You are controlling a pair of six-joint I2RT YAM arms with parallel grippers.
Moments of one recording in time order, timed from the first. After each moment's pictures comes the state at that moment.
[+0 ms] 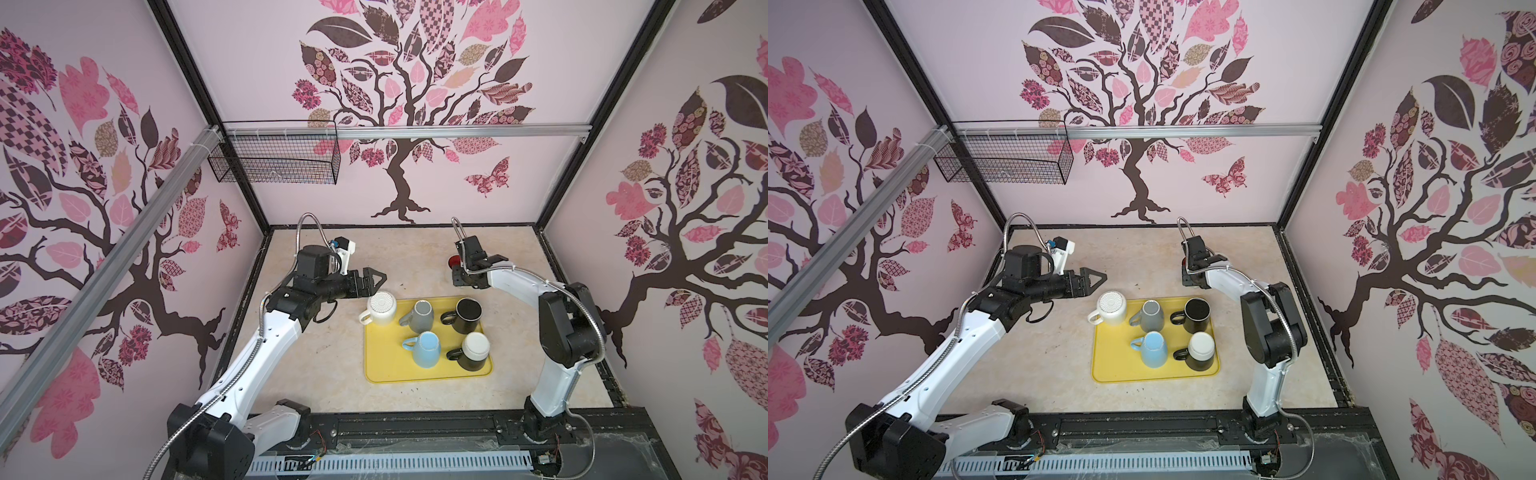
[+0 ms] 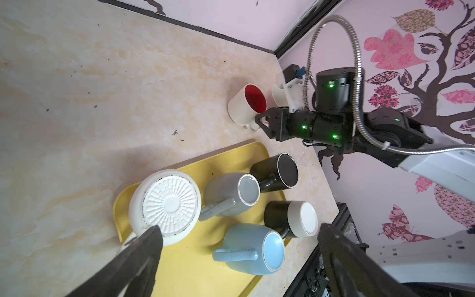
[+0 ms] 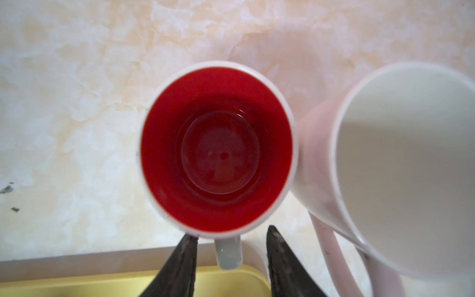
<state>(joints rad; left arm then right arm) -0.32 1.18 1.06 -0.47 0.49 -0.43 0.34 1.80 1.29 -0.46 0.21 0.29</state>
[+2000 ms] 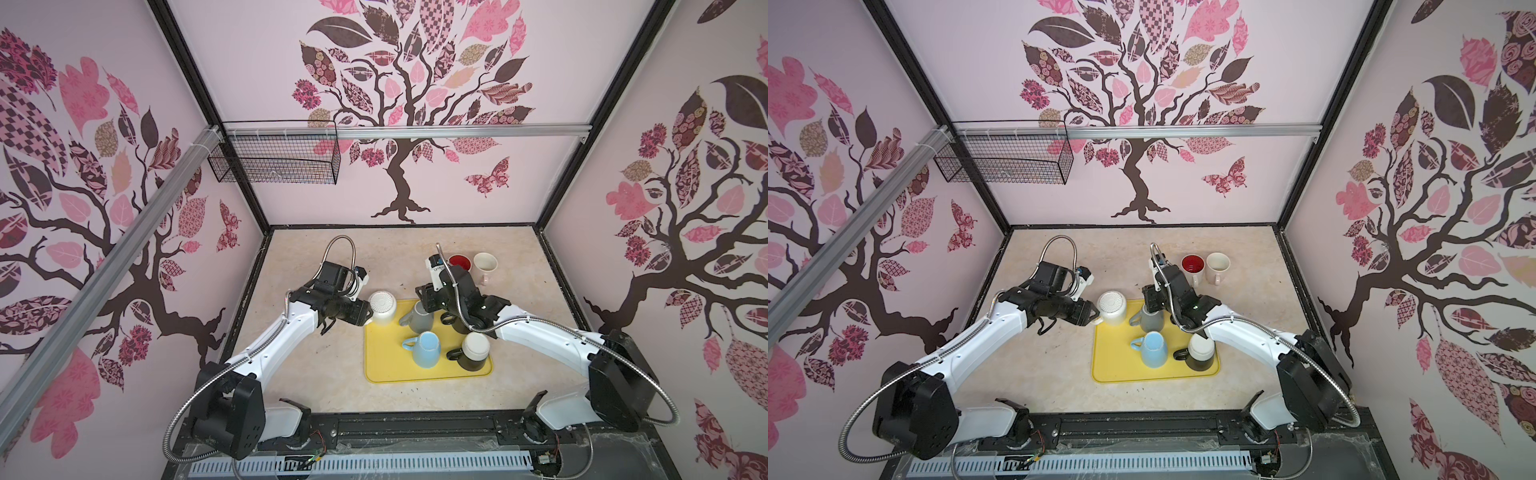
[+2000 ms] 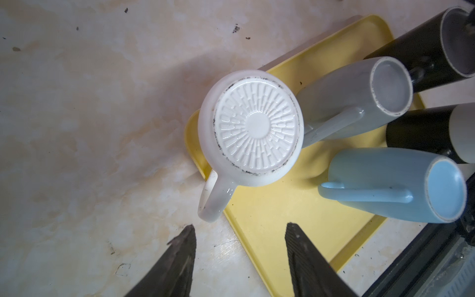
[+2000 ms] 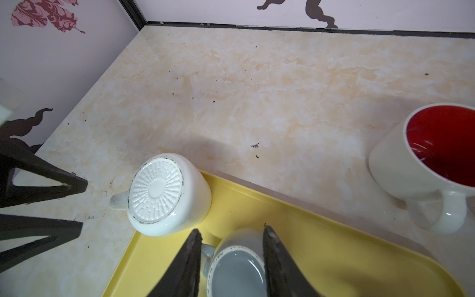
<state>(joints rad) -0.36 1.34 0.96 -0.66 0.28 0.03 0.72 1.44 0.94 -0.06 0.09 0.35</state>
